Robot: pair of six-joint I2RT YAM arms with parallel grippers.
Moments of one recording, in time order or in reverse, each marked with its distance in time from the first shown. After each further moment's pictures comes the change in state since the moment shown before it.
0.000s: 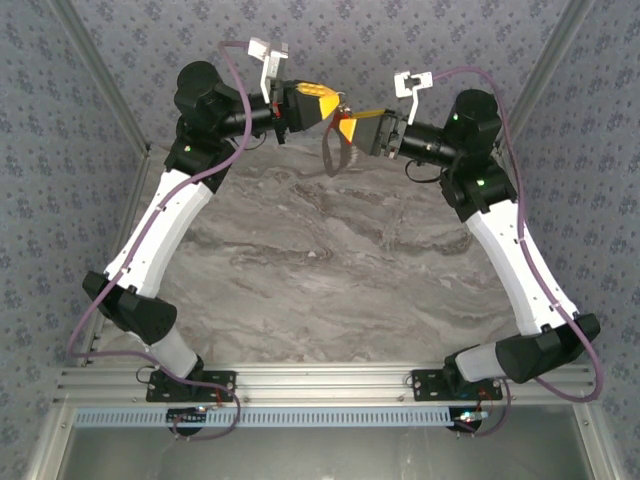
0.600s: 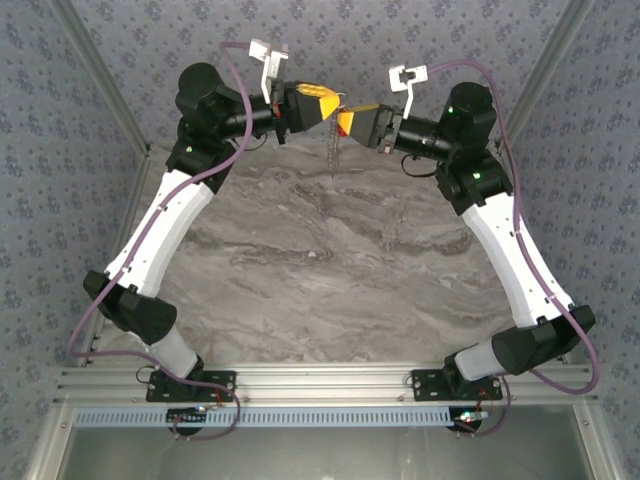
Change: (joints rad) left arm 0.000 -0.001 -0.024 0.029 0.002 -0.030; right arm 0.011 0.044 0.054 -0.018 0.003 -0.018
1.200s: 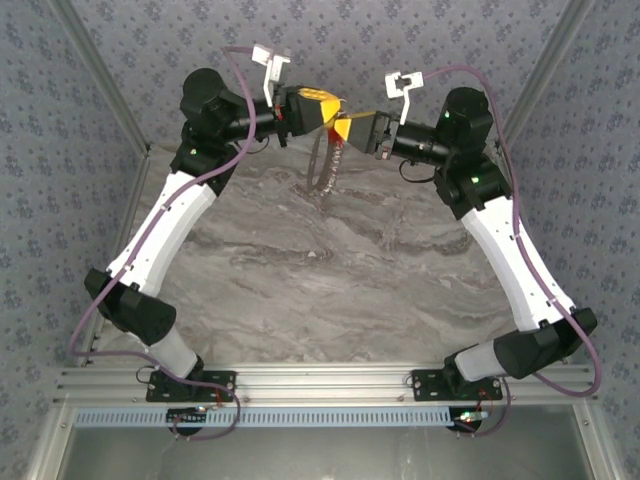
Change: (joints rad) left arm 0.001 -0.005 -0.053 0.047 -0.002 -0.037; right arm 0.019 -0.024 -0.038 -0.016 0.009 -0.002
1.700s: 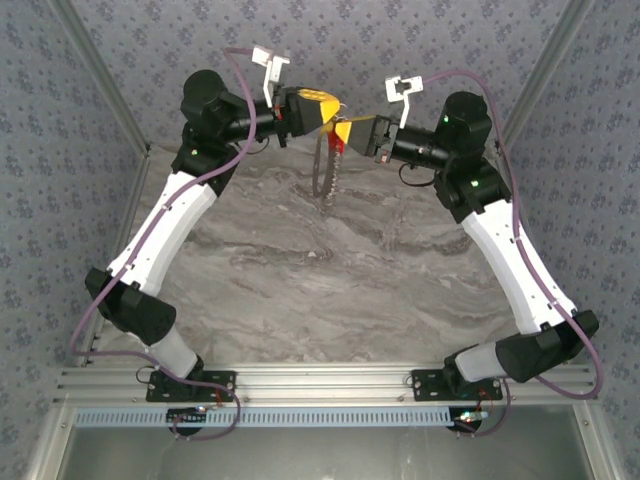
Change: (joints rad) left arm 0.006 0.000 -0.015 0.027 0.001 -0.015; right arm 0.005 -0.016 -0.032 0.005 0.023 0.006
